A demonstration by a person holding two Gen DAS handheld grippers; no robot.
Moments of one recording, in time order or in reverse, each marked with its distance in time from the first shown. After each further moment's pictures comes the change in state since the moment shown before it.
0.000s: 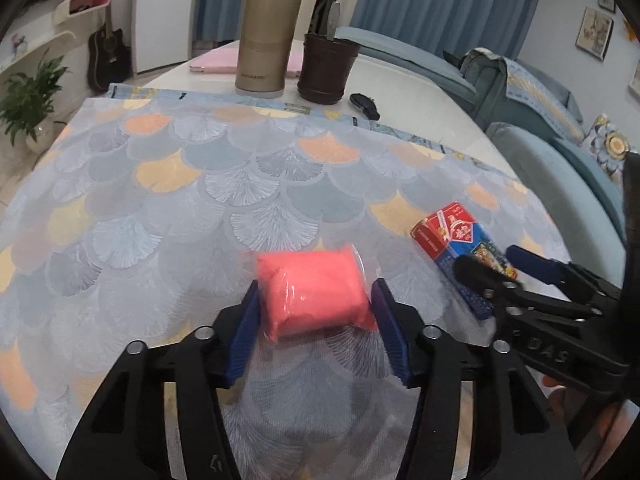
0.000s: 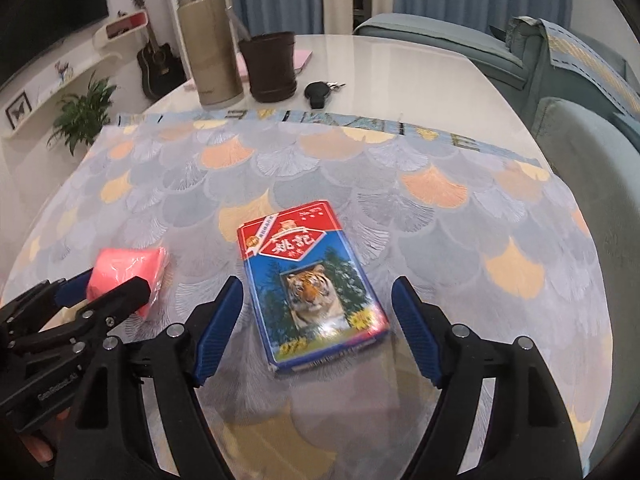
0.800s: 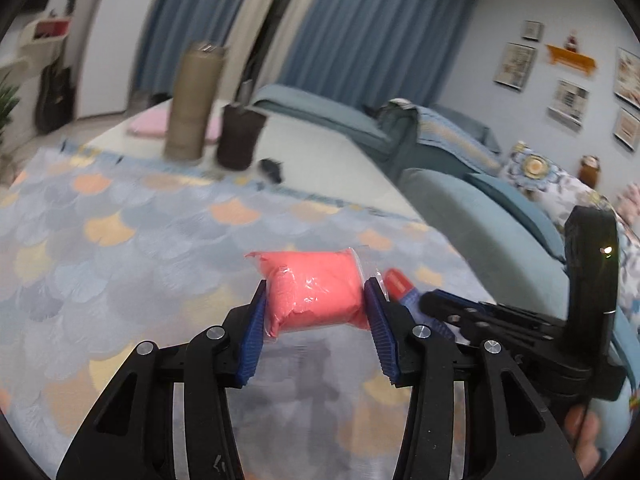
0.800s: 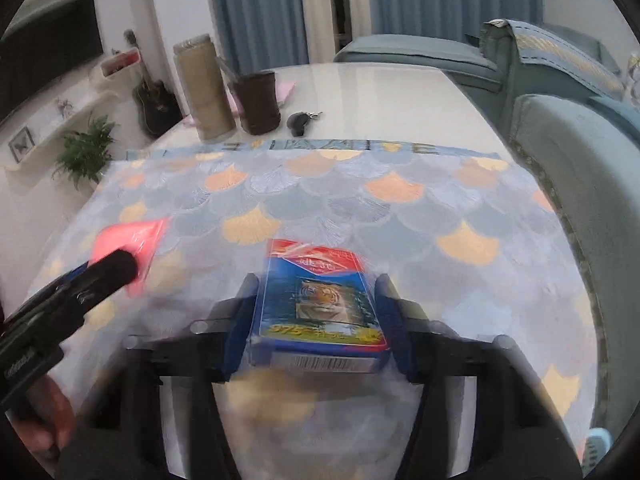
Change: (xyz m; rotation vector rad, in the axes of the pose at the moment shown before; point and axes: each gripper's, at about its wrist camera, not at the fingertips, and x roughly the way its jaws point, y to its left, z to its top) left arm -0.054 -0.032 -0.011 0.091 -0.227 -0.283; right arm -0.065 -0.025 -0.031 0.106 -0.119 0.060
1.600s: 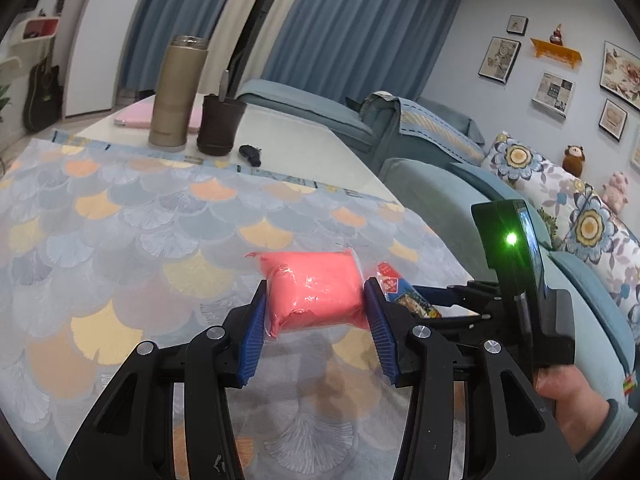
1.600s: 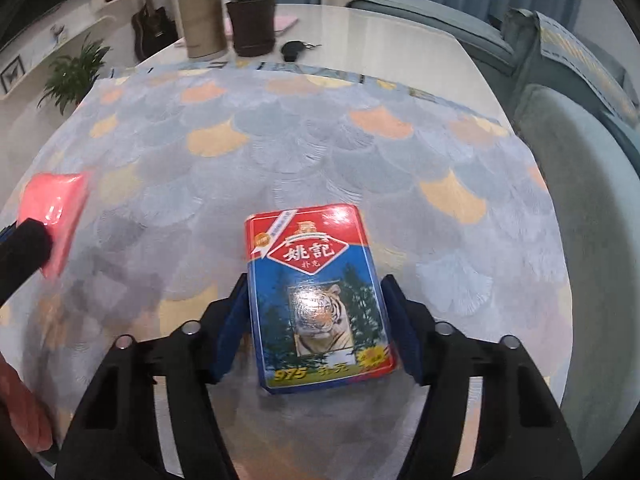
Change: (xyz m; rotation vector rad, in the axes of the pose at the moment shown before) left arm -0.010 -0.010 -0.025 0.002 0.018 -0.048; right arm 0.033 -0.006 -0.018 -0.174 0.222 -0.135
